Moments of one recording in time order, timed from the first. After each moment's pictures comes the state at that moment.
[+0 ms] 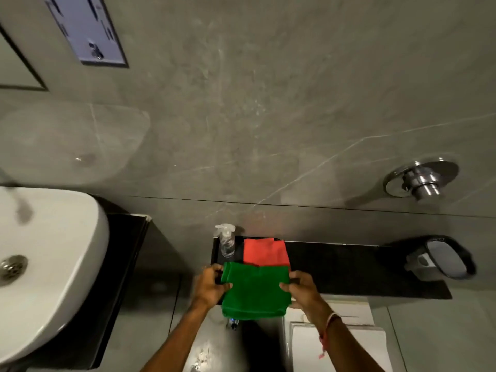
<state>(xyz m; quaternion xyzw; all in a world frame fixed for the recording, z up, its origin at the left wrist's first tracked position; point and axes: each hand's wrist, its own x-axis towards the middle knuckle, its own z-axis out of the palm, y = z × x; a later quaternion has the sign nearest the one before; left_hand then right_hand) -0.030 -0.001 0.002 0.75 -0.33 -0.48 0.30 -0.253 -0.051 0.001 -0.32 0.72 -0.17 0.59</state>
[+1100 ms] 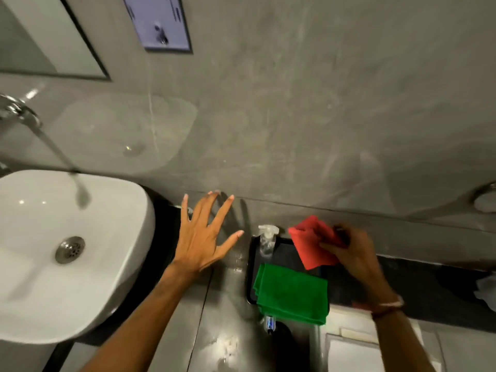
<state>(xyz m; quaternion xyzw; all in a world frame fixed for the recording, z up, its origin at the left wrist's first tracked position) 0.092 -0.034 0.071 0.71 -0.68 0.09 0.16 -0.230 -0.133 0.072 -0.65 0.59 -0.24 0.40</state>
